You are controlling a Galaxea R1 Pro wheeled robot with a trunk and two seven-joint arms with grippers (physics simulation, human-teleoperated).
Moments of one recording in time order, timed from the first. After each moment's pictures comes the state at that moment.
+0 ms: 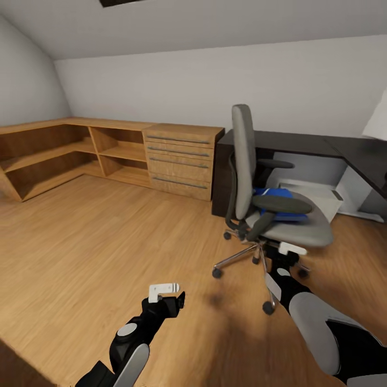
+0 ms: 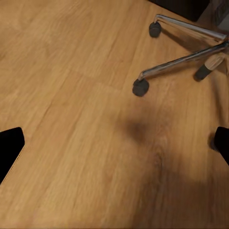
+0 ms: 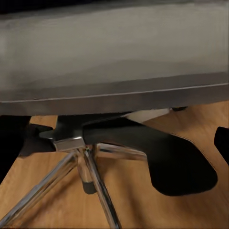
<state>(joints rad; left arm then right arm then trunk) -0.21 0.02 -0.50 -1.57 0.54 0.49 0.46 -0.94 -0.04 -0.19 -0.21 0.03 -0.40 -0.34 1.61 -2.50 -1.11</state>
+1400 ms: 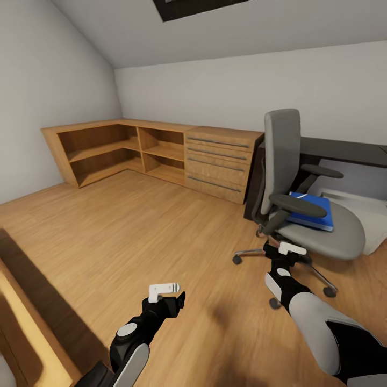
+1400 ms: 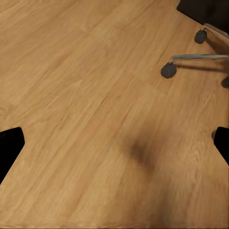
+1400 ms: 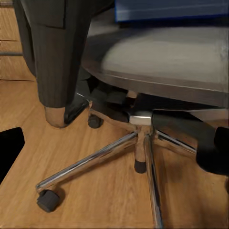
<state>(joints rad) -0.21 0.02 -0.50 -1.57 0.54 0.49 0.46 -0.94 -0.04 -0.19 -0.21 0.03 -0.40 -0.34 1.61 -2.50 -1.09</state>
